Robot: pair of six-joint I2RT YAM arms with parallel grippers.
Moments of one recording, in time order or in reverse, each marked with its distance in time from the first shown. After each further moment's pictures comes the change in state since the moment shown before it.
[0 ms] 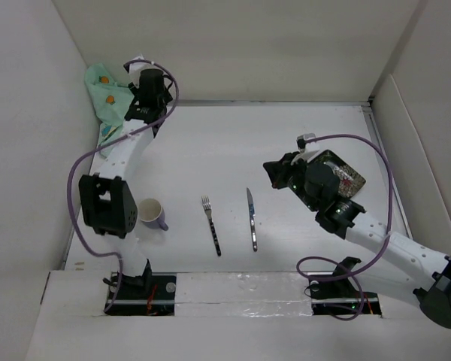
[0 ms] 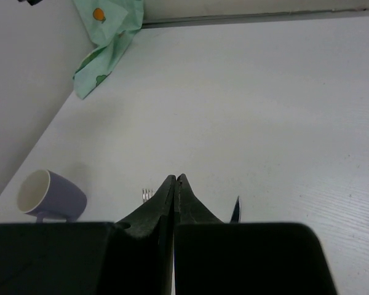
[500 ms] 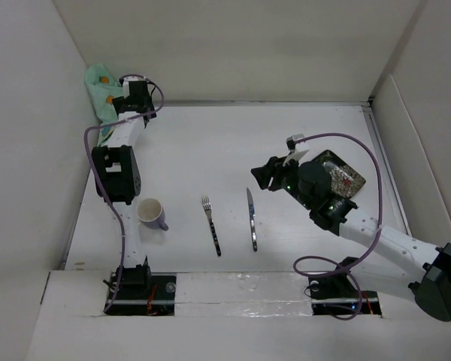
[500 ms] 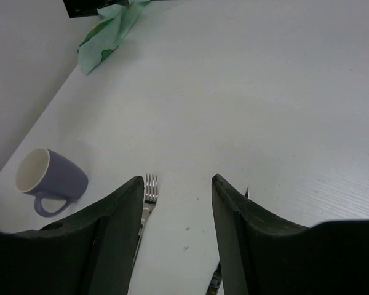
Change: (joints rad) left arm 0.224 0.481 0.288 -0.124 0.020 0.261; right arm 0.000 0.070 -0.001 0.021 -0.079 -0.010
